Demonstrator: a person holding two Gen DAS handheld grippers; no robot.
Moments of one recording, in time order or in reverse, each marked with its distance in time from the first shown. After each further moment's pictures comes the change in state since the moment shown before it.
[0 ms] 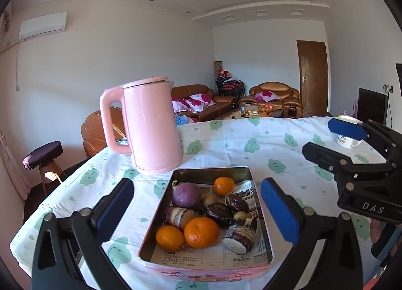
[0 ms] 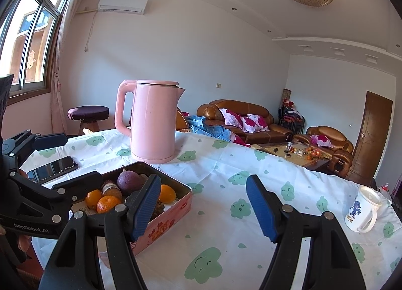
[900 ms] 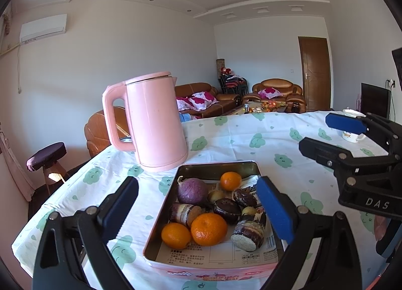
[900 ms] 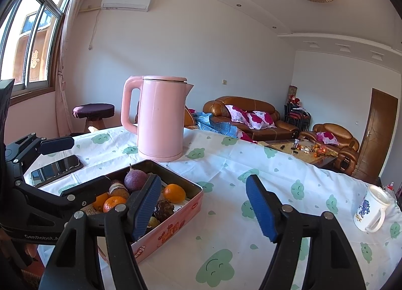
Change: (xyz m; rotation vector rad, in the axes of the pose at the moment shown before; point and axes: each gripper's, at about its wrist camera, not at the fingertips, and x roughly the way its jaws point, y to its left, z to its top) left arm 0.004 0.001 -0.008 0.013 0.012 0.019; right arm 0.010 0.009 0.003 0.002 0.017 0.037
